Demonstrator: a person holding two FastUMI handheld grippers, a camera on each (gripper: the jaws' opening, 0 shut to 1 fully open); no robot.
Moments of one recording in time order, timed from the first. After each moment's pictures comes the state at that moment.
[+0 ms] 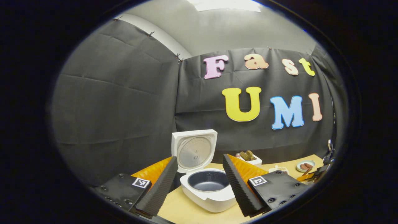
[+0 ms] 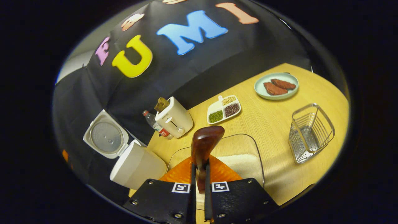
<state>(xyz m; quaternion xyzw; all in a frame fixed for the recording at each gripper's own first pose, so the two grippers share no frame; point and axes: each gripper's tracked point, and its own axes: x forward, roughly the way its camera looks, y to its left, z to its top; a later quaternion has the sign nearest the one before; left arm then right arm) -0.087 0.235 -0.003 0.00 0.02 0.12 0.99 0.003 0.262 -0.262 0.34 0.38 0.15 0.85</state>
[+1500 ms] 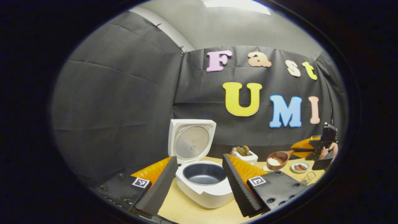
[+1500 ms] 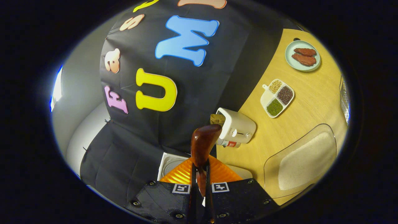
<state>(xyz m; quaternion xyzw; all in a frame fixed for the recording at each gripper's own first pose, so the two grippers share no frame) -0.089 0.249 -0.043 -0.04 0.05 0.11 0.99 0.056 0.365 -0.083 0.54 0.33 0.26 0.72</state>
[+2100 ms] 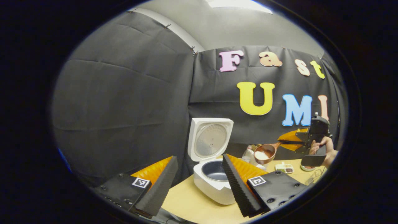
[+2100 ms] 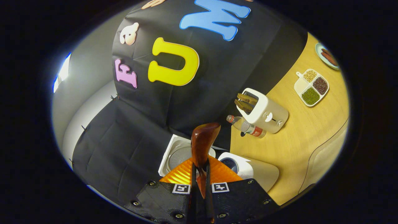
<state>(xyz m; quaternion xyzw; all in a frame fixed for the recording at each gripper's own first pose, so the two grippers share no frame) -0.128 0.299 -0.052 -0.03 0.05 0.17 0.98 0.051 0.497 -0.072 0.49 0.34 0.33 0.73</state>
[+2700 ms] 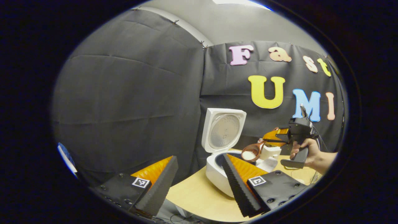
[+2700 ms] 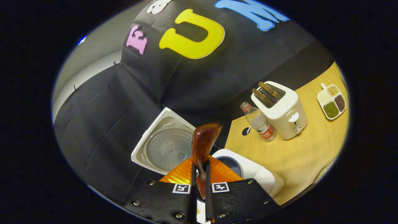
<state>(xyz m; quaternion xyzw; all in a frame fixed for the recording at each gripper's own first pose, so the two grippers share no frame) -0.156 0.325 -0.080 -0.04 0.09 0.21 0.97 0.051 0.607 -0.116 0.34 0.33 0.39 0.79</state>
